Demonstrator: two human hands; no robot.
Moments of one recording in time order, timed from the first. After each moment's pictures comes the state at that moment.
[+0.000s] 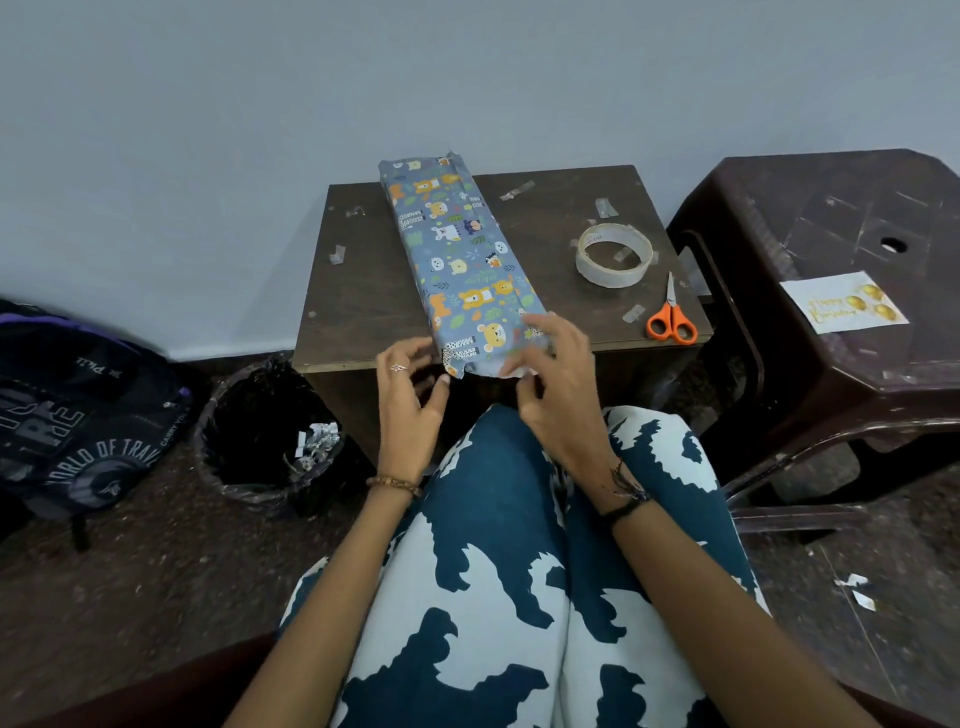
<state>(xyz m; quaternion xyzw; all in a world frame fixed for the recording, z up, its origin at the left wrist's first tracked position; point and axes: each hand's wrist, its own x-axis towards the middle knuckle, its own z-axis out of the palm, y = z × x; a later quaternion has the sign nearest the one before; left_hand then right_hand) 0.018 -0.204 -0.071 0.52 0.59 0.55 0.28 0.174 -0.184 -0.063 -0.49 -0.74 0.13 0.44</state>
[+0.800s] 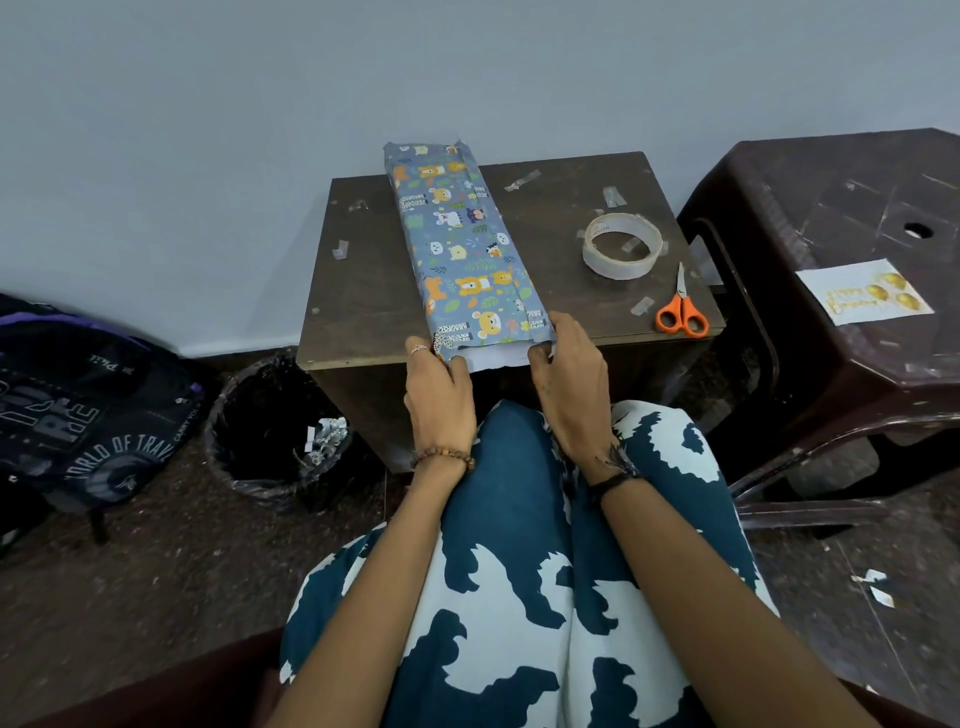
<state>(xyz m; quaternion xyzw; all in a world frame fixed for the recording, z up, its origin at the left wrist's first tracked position) 0.048 -0.188 -0.062 0.44 0.75 0.44 0.24 0.169 -0.168 -0.065 -0.62 -0.65 0.20 0.41</state>
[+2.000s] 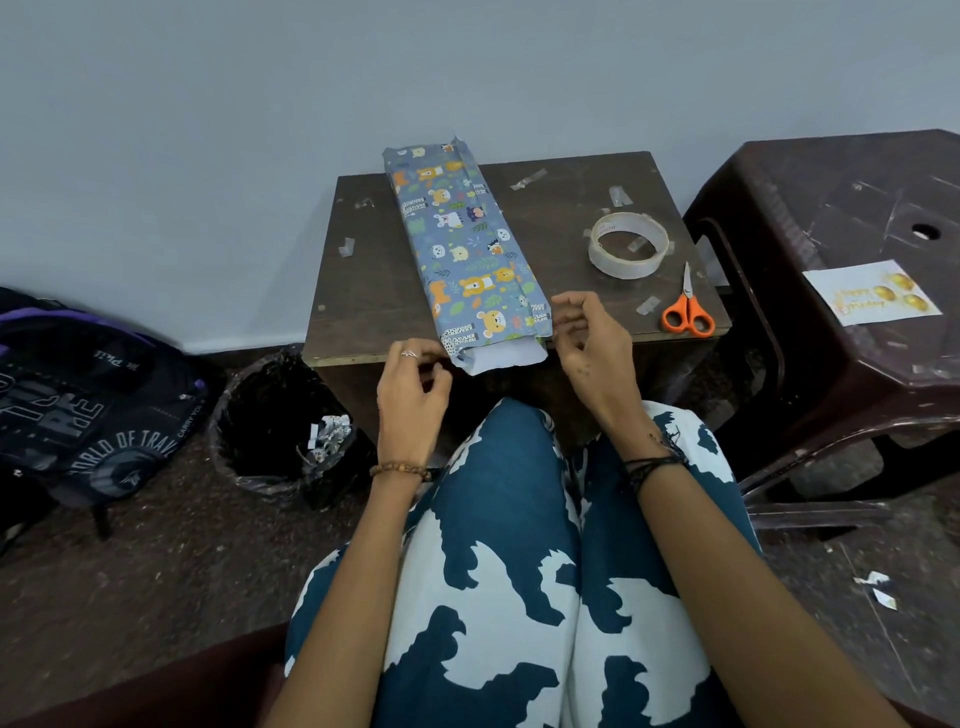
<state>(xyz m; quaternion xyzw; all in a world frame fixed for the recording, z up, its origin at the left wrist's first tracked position) 0.014 -0.201 -0.062 0.54 0.67 0.46 0.19 0.195 -0.148 -0.062 -0.53 -0.66 0.29 0.45</state>
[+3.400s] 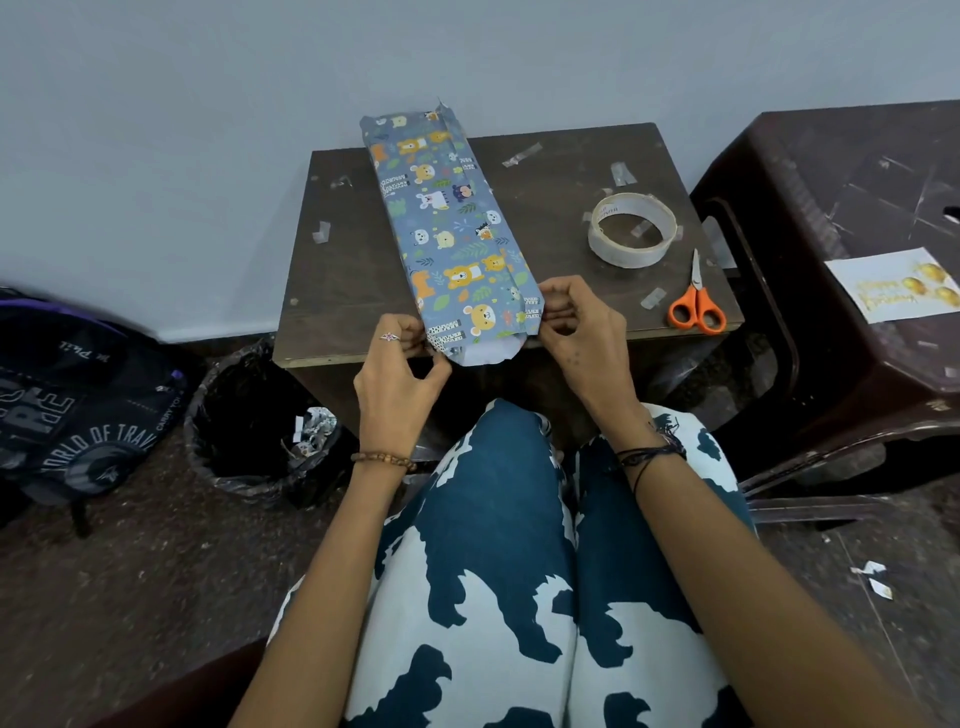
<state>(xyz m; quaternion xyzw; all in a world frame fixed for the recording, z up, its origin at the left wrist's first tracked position) 0.011 -0.178 -0.065 0.53 0.71 0.43 0.18 0.190 -0.127 -0.068 -0.50 -0.66 0.31 0.46</state>
